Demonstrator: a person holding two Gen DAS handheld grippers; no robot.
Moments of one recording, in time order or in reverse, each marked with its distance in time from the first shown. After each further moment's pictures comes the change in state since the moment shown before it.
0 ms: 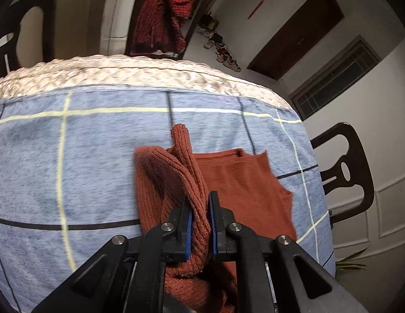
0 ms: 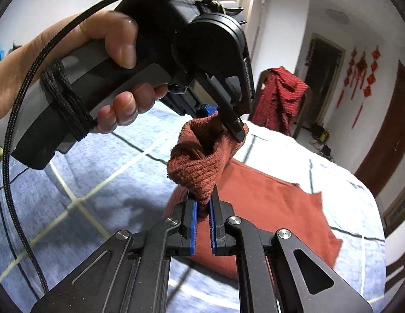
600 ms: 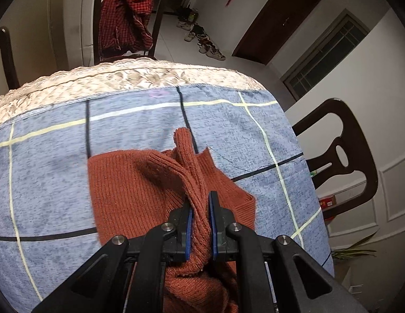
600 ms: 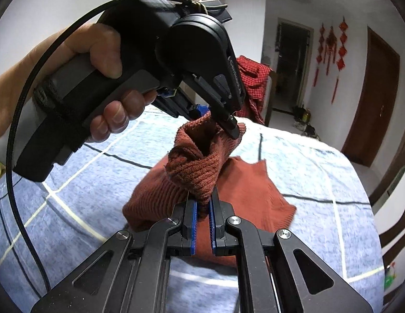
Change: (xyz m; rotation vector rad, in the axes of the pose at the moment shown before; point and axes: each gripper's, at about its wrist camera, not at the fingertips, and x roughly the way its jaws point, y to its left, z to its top) left arm 0.048 -0.114 0.005 0.111 0.039 0.021; right arm -0.036 -0.090 -0.035 0.183 -0.015 -0.047
